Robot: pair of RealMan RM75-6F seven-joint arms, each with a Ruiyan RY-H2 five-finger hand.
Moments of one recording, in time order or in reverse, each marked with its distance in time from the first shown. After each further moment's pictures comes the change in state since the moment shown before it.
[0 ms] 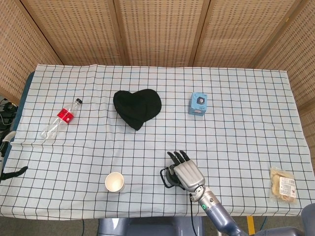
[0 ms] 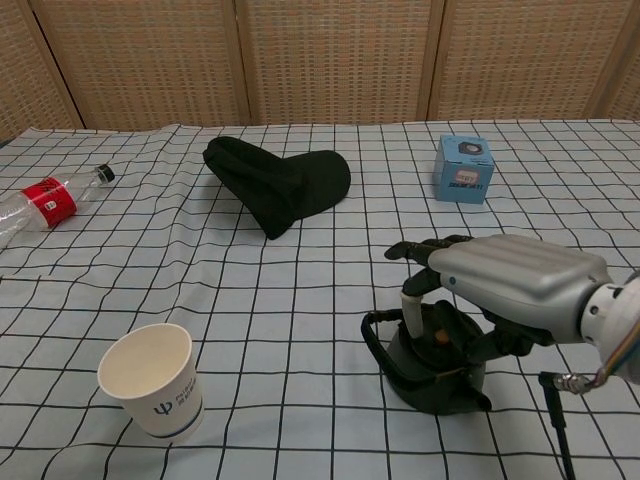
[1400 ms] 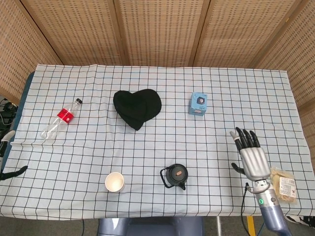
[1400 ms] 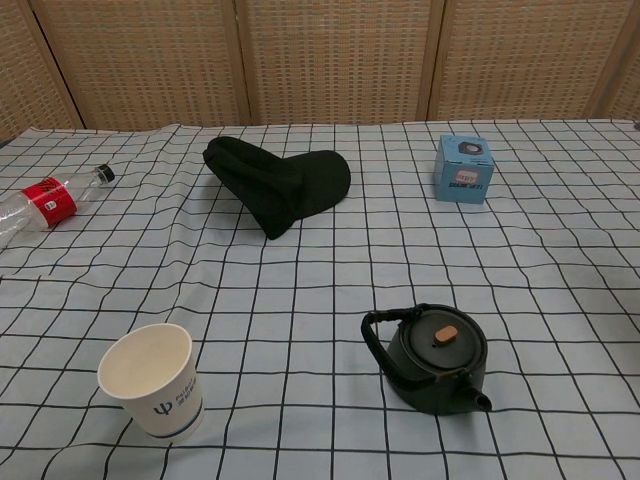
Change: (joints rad) left arm 0.006 -0.008 -0.001 0.011 0.022 0.023 -0.021; right arm -0.284 0.272 -0.030 0.255 -0.308 0.324 0.462
